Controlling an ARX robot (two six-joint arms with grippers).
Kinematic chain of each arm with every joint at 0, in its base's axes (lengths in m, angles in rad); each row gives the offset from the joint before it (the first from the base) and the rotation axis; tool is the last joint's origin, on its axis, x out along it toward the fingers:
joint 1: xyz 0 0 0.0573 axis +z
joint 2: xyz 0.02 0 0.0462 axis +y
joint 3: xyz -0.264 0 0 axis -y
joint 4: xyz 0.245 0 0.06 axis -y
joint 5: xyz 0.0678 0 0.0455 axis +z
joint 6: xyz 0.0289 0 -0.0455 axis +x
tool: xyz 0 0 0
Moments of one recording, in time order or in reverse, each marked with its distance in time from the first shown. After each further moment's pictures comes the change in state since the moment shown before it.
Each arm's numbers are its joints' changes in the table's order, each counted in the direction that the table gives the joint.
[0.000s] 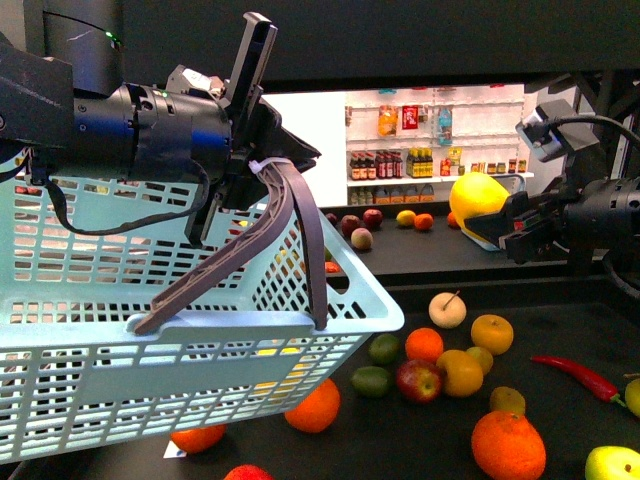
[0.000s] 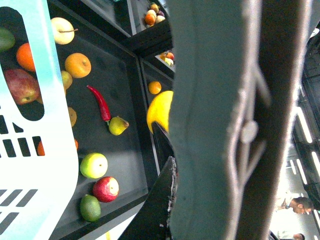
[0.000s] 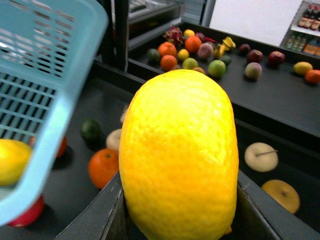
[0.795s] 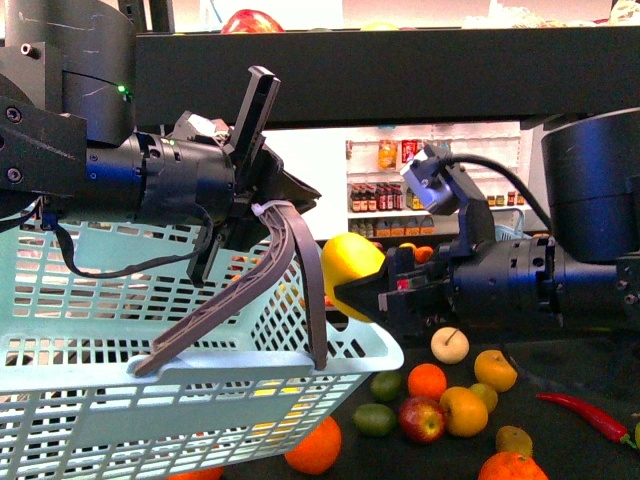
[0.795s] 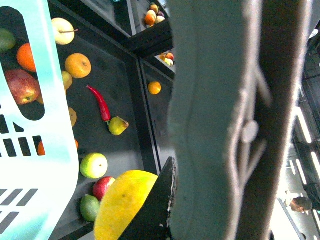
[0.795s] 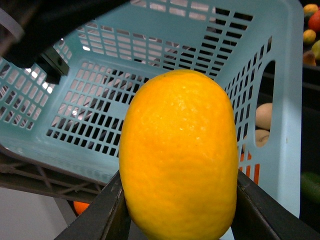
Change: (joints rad) left arm 0.000 0.000 0.000 0.000 0.001 0.000; right arm 0.255 -0.083 -0.146 0.000 0.041 0.227
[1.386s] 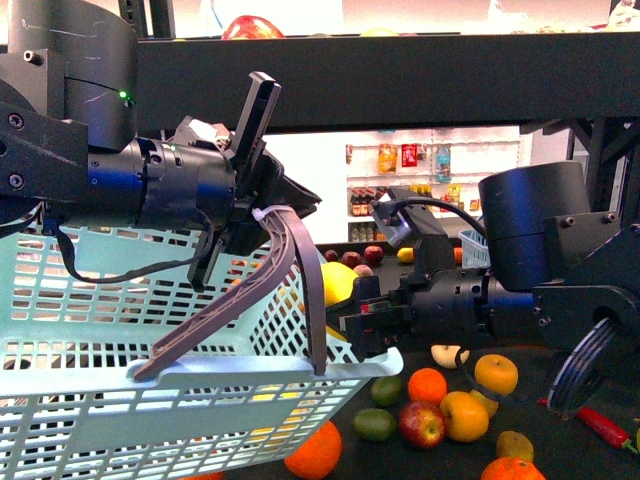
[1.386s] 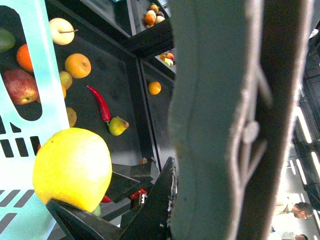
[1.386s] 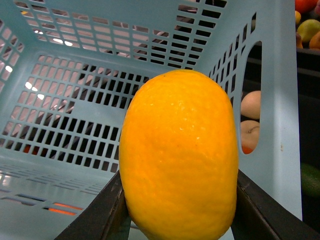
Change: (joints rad) left arm 0.000 0.000 0.000 0.000 0.000 0.000; right arm 0.035 0.174 0.177 -0.045 -0.106 0.014
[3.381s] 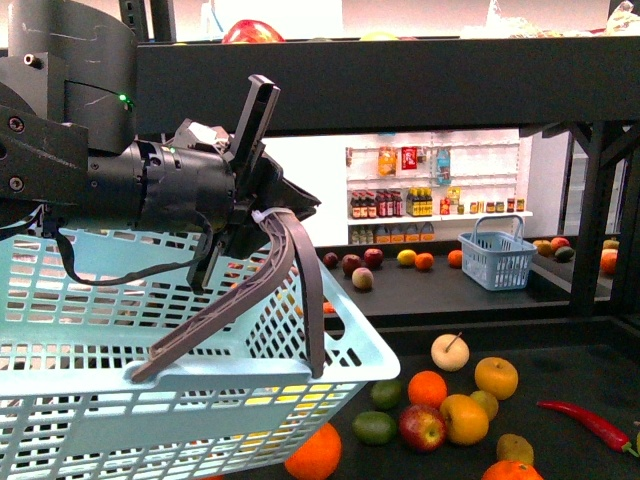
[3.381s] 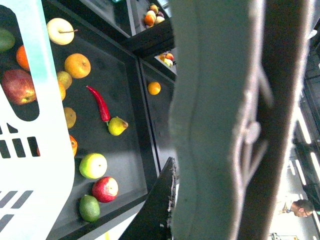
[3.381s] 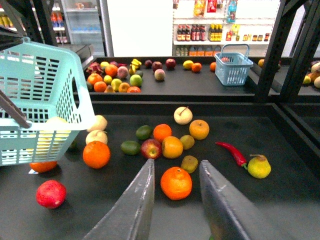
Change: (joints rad) left arm 0.003 0.000 0.000 0.000 0.000 -0.002; right arm -0.258 -1.799 -1.080 -0.478 -0.486 -0.019
